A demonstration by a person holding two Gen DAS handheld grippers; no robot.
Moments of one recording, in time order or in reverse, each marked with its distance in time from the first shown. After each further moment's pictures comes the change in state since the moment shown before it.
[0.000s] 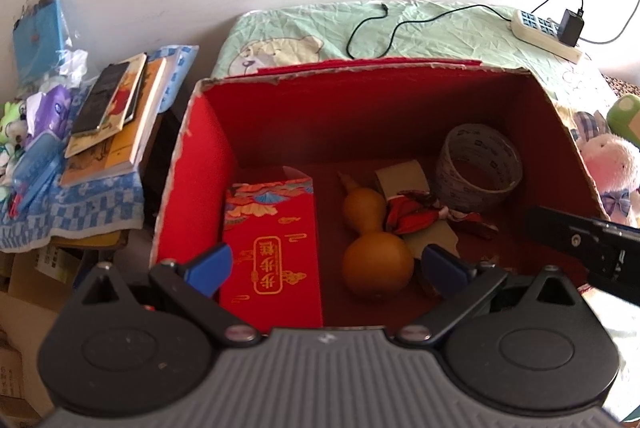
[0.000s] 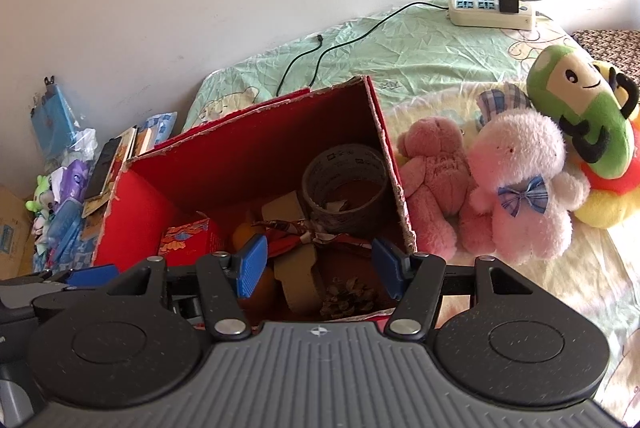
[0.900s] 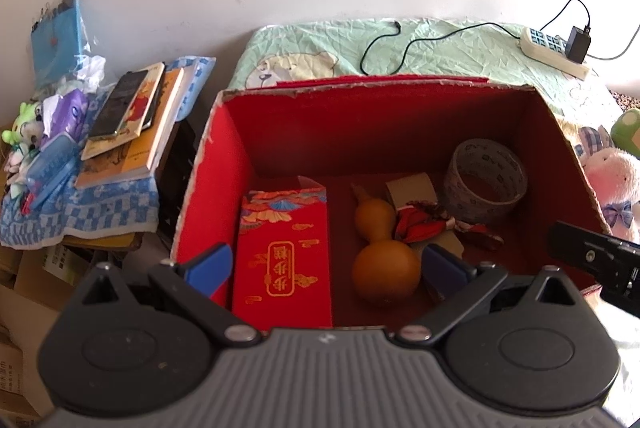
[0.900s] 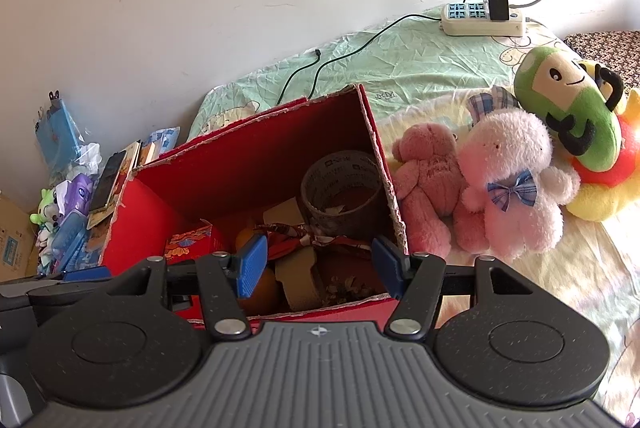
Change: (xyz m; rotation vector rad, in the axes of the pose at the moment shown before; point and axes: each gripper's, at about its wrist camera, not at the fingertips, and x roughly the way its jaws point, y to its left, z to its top) left arm -0.011 0.002 -0.006 -0.021 -0.046 0.028; right arm -0.012 -0.003 -0.010 0.019 -0.056 0.003
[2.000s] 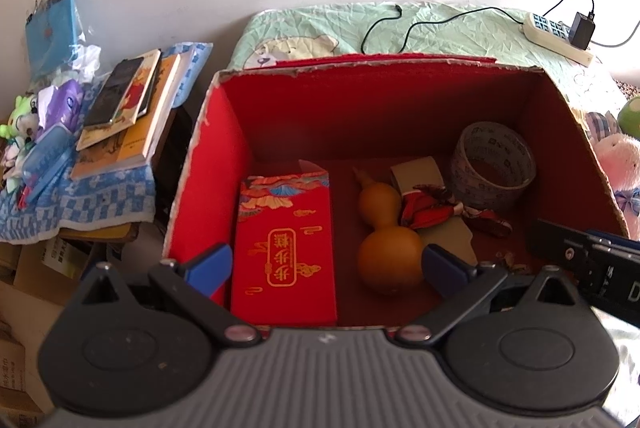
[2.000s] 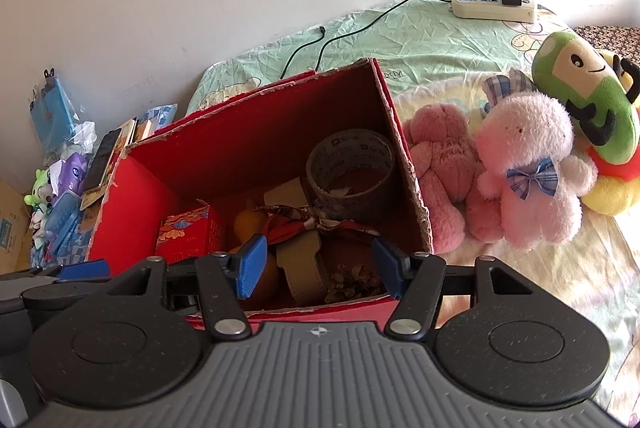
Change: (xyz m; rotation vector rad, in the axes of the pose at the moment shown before) left arm 0.012 0.003 -0.004 0.005 0.039 -0.002; right arm 0.016 0.010 -0.003 -0.019 0.058 -0.014
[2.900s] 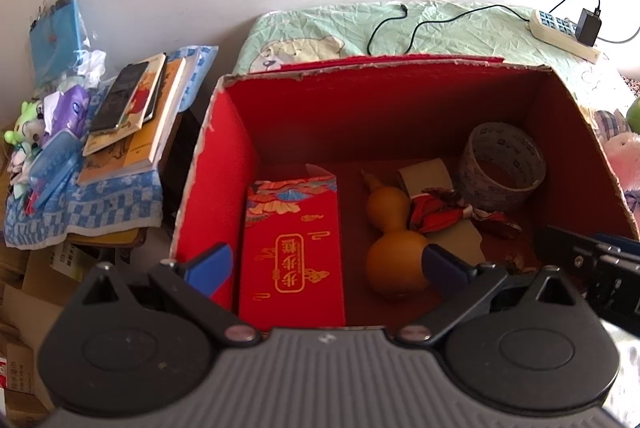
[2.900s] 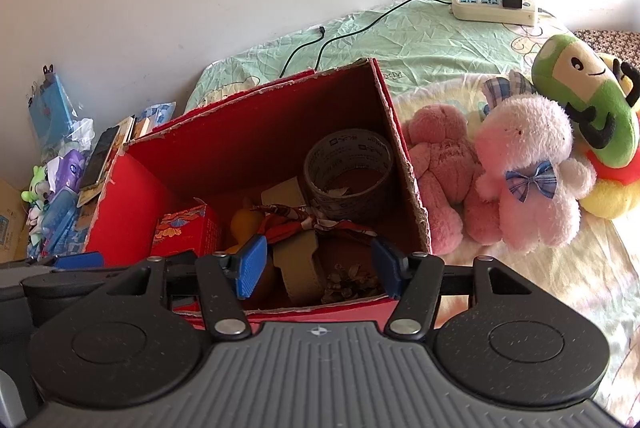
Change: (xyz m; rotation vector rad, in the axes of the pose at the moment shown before) left arm 0.004 -0.001 0.003 0.016 0.002 0.030; right arm 0.001 0.000 0.000 -0.005 0.001 -0.006
